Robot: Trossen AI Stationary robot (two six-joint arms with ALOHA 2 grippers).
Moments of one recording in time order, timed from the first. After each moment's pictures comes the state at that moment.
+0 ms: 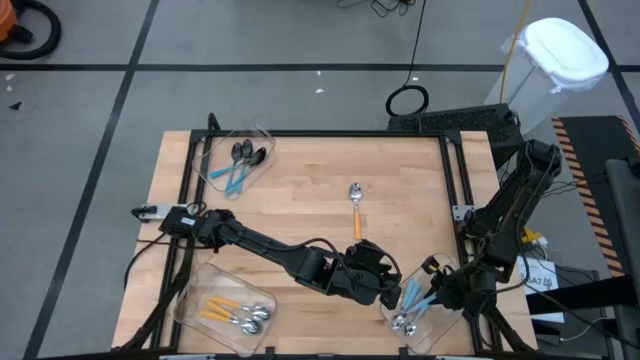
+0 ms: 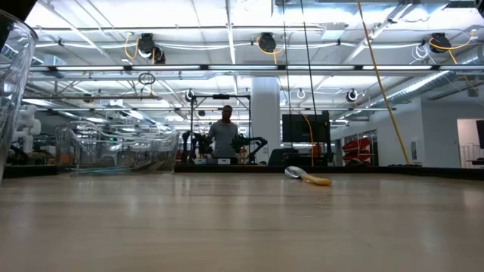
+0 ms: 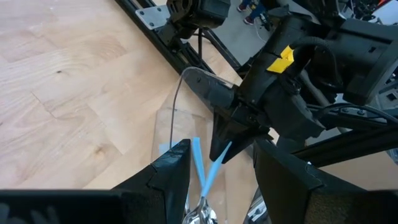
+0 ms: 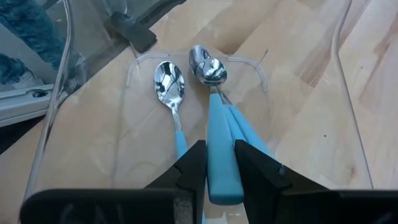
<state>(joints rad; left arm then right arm) -0.39 2.36 2.36 -0.56 -0.51 -1.06 1.10 1.06 0.52 -0.39 0.31 0.31</state>
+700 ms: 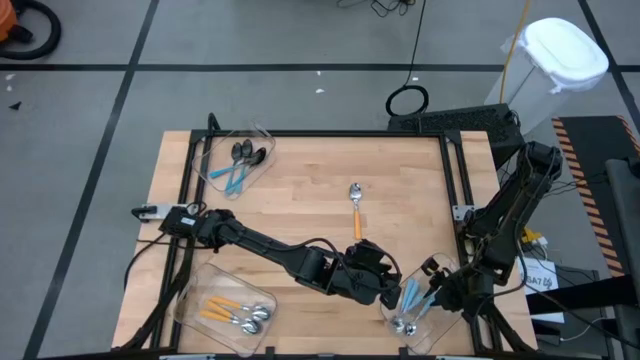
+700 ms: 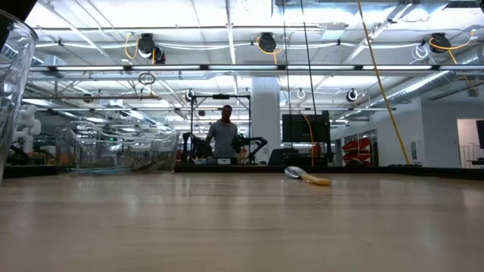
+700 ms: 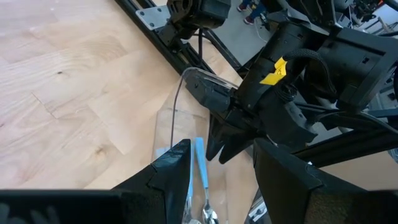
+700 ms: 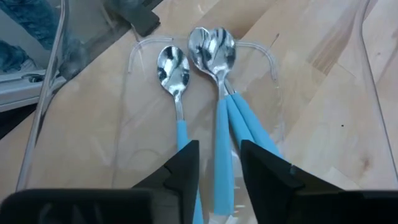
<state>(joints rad) -0.39 2.36 2.36 -0.56 -0.50 -1.05 1.10 1.09 0.52 -0.40 0.28 0.32</state>
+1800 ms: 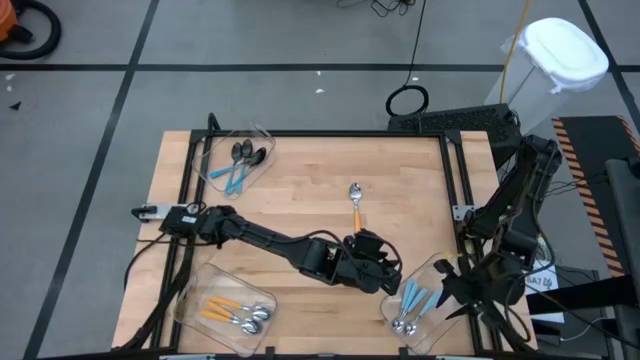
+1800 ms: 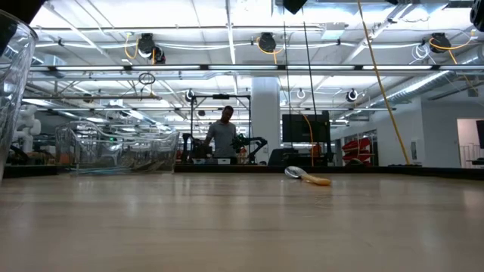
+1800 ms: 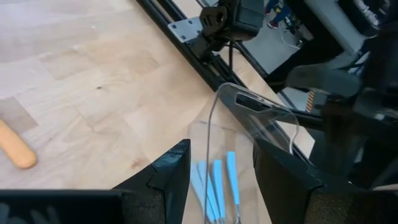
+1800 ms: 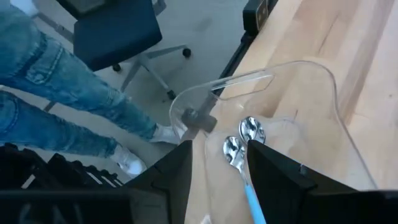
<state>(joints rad) -0.35 2.36 2.36 -0.63 -0.53 -1.05 1.10 0.94 0.76 -0.51 0.21 0.58</state>
